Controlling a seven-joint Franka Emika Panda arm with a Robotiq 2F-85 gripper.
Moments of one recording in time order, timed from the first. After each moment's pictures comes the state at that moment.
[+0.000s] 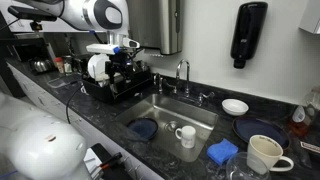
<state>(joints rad) 0.19 -0.55 0.19 -2.45 0.13 1.73 0.09</state>
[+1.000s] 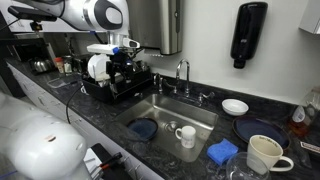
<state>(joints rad) 0.19 -0.54 0.19 -2.45 0.13 1.74 0.12</state>
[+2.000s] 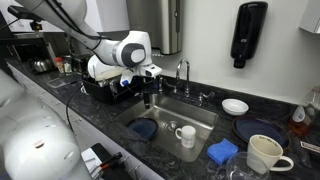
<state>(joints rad) 0.01 -0.31 0.20 -2.62 0.07 2.33 0.81</state>
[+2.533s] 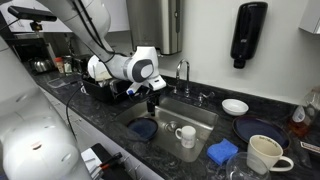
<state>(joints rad) -0.02 -0.12 0.18 -2.63 -0.01 2.60 1.21</state>
